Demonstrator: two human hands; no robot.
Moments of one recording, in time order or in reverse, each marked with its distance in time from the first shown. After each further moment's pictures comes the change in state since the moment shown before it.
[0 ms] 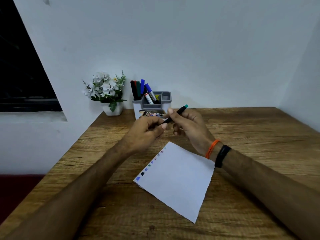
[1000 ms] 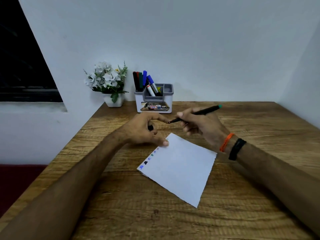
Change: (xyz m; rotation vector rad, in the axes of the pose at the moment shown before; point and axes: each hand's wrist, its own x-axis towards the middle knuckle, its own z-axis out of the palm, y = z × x) left_hand -0.002 -0.011 -0.019 0.131 -0.273 -0.170; right_hand -0.018 -0.010 -0.023 -0.054 -0.061 0.125
